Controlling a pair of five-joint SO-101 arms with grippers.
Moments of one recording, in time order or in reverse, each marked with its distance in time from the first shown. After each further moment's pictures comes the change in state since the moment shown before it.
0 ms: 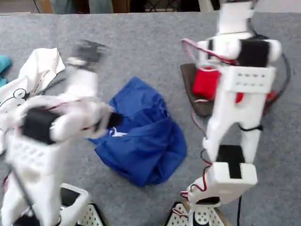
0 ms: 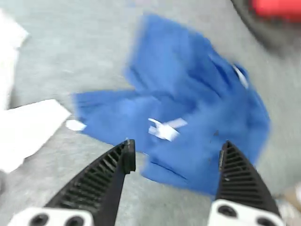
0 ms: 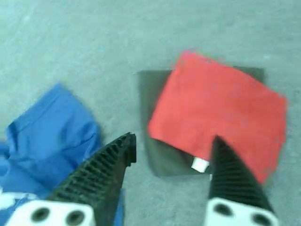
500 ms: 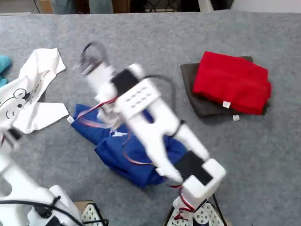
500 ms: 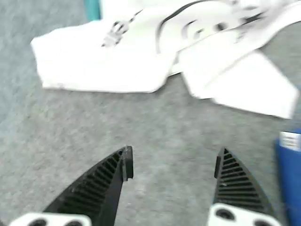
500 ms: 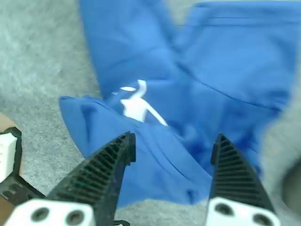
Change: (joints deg) left arm -65.7 -4.7 38.4 -22.5 -8.3; right arm -42.0 5.5 29.8 -6.1 0.1
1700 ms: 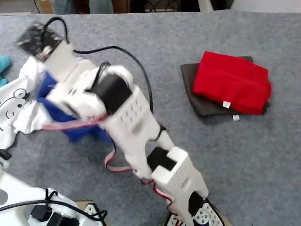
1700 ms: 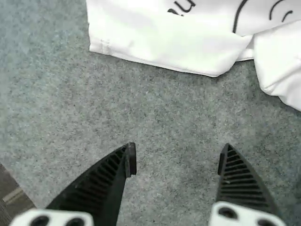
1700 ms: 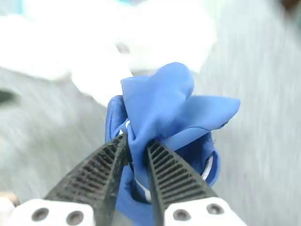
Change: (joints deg) left arm -11.4 0.0 5.6 -4.0 0.2; right arm -10.3 16.8 -67.4 3.9 0.2
